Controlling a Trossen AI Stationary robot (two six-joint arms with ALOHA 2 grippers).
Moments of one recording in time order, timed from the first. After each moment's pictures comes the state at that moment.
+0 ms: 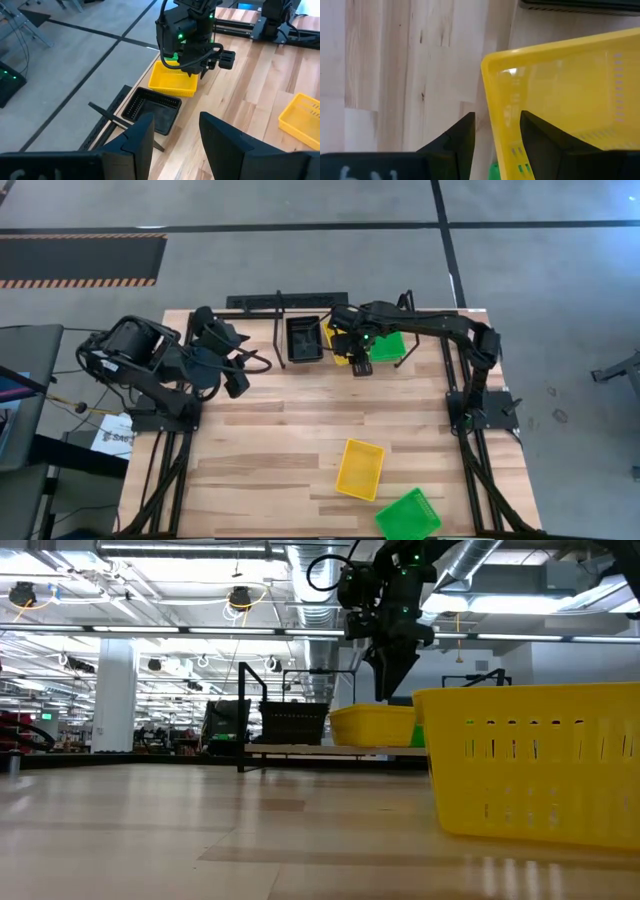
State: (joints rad) left arm -0.33 1.45 2.10 -1.57 -0.77 -0.51; right arm -0.37 1.87 1.61 -1.06 -0.03 -0.50
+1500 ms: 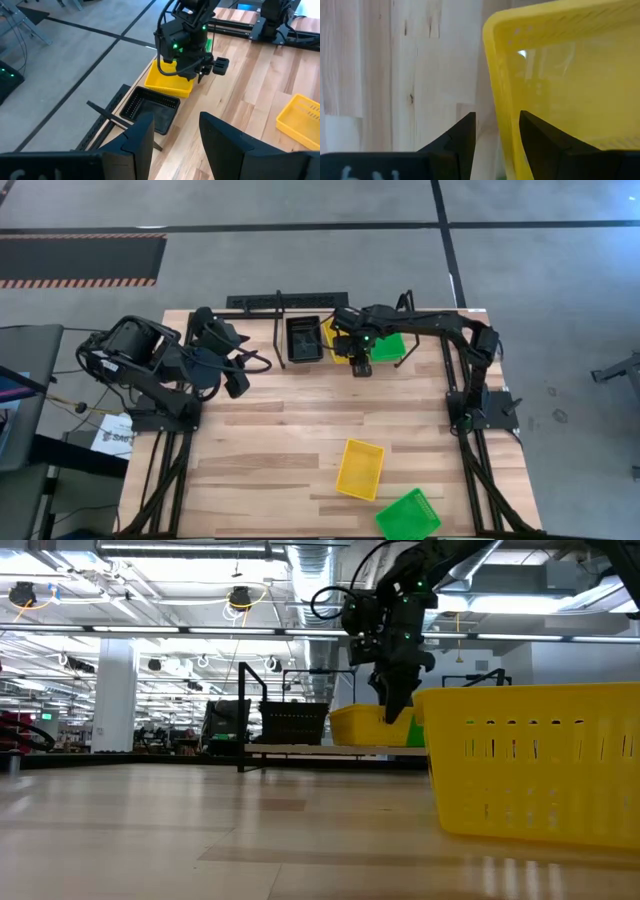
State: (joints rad) left arm -0.33 1.45 2.10 -1.57 -0.77 -0.52; right arm -0.41 1.89 1.49 -0.94 -0.08 -0.49
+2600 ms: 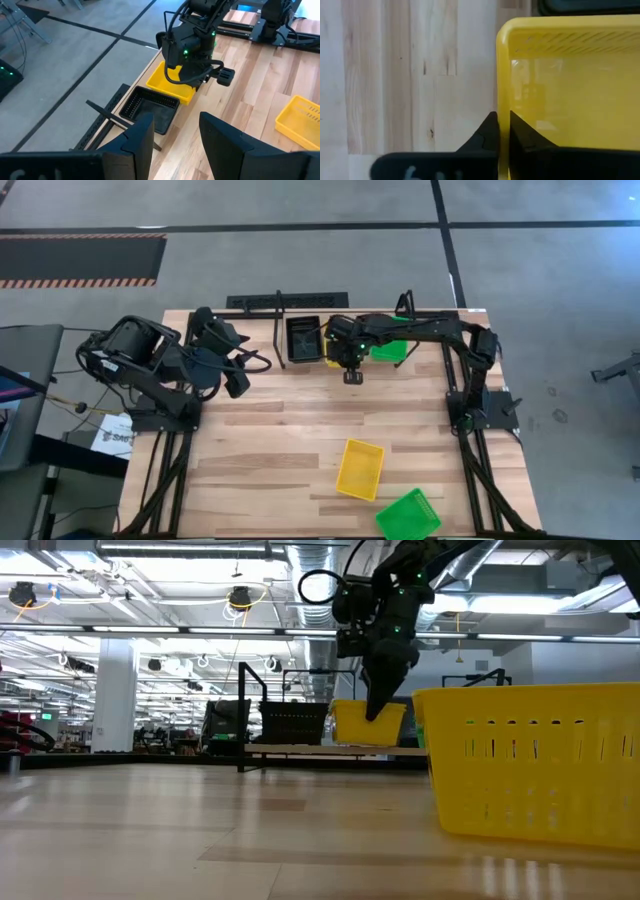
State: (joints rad) left arm -0.33 1.45 2.10 -1.57 -0.77 -0.54; right arm -0.34 1.89 1.48 -0.84 -0.08 -0.35
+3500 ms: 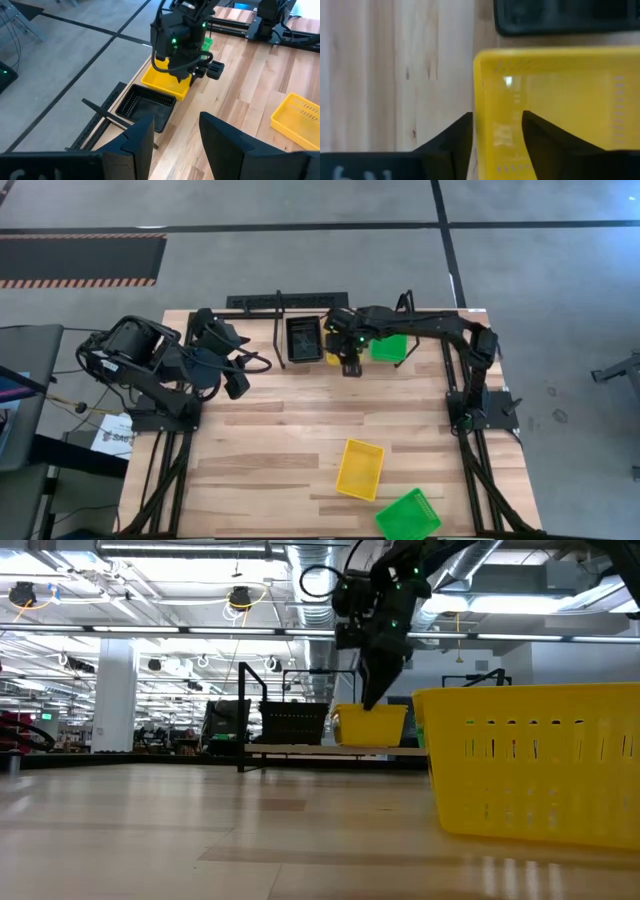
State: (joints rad) left arm -0.33 1.45 2.10 -1.57 -0.74 -0.54; right arm -0.36 1.89 1.55 -0.87 -0.05 -0.39
